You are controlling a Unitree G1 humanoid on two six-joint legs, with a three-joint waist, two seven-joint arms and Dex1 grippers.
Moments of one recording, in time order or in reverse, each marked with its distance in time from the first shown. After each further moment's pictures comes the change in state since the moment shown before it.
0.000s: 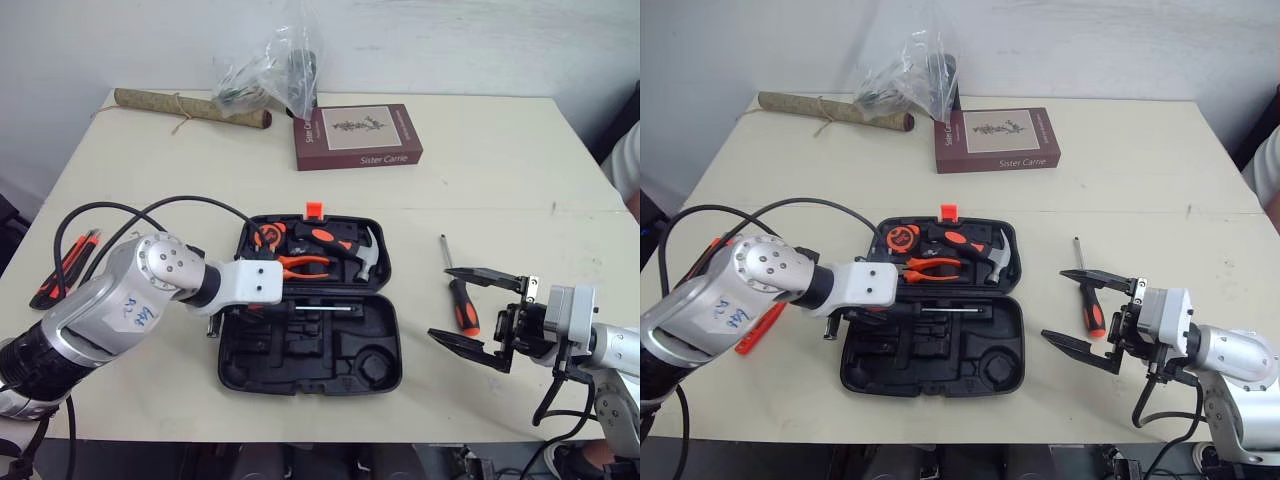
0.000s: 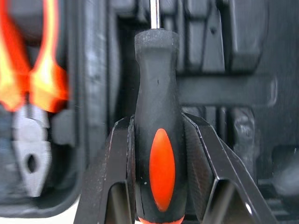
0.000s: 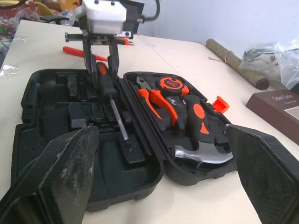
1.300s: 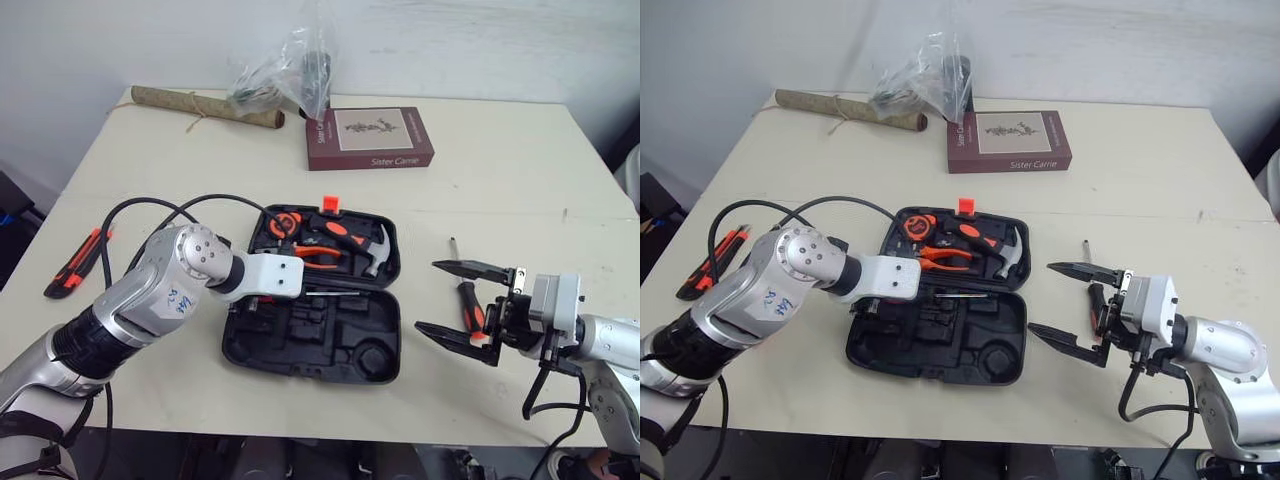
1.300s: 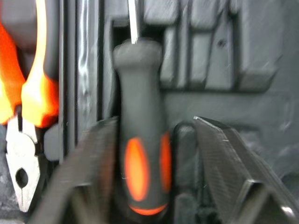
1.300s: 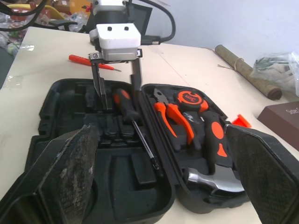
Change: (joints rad) left arm -0.066 -0.178 -0.007 0.122 0.164 -0.120 -0.033; right arm -0.028 -0.011 0.035 -0.086 -0.001 0.086 -0.068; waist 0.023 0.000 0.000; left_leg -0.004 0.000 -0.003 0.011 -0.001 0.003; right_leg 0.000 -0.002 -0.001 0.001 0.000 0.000
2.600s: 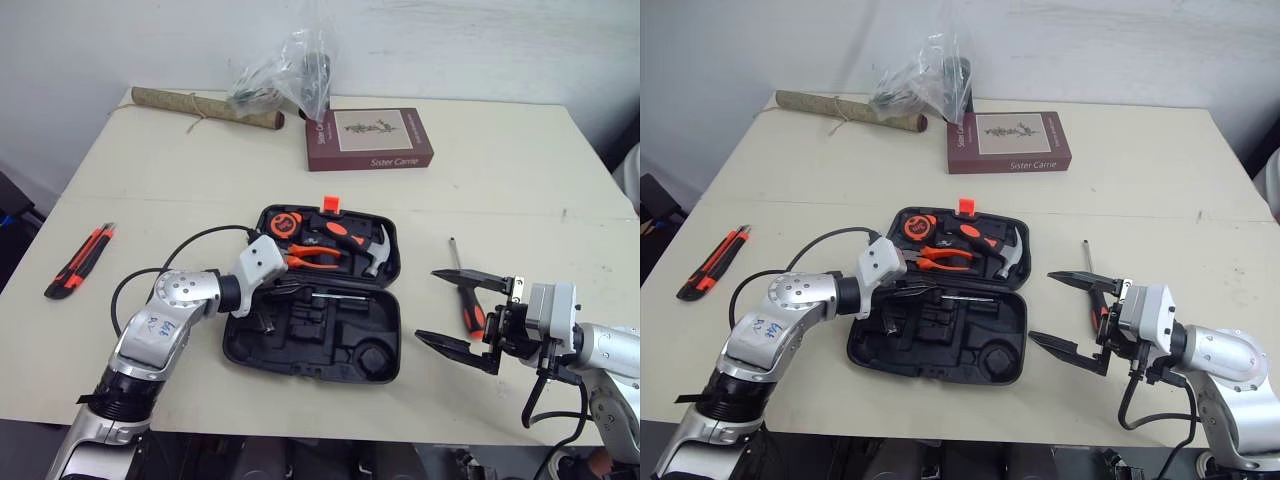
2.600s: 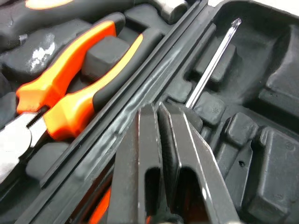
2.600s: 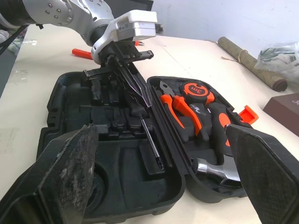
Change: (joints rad) left arm 0.385 -0.304 0.368 0.113 -0.290 -0.099 0.319; right arm 0.036 0.000 0.001 0.010 -0.013 -0.008 0.001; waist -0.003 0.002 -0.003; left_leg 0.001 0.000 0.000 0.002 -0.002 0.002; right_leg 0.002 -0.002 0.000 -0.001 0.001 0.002
